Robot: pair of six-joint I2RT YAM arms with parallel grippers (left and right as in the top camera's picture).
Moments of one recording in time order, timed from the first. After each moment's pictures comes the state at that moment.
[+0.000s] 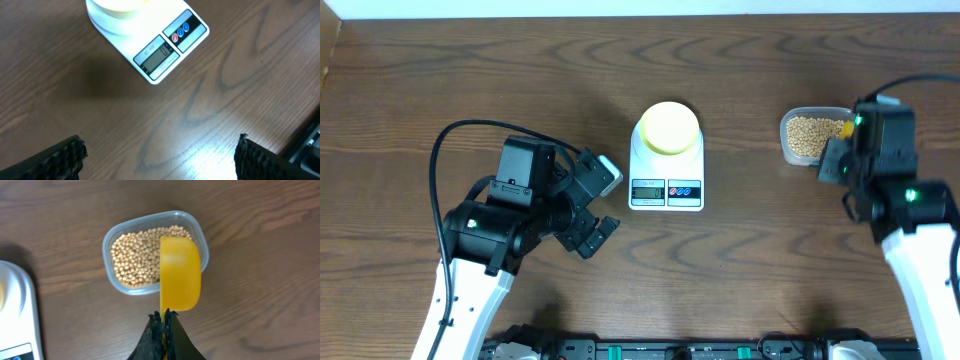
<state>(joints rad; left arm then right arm) -0.27 1.09 1.09 -1.07 0.33 0.49 0.08 1.20 1.11 -0.80 0.23 0.24</state>
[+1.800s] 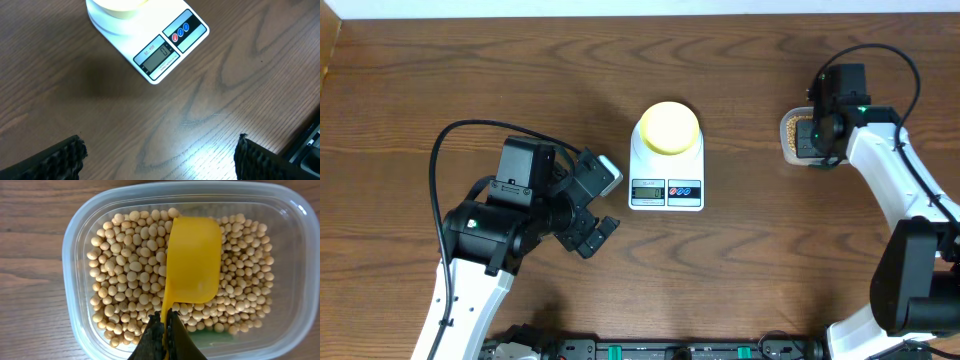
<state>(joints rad) -0.27 1.09 1.09 -1.07 0.33 0.49 0.01 1.76 1.24 -0.69 0.09 0.02</state>
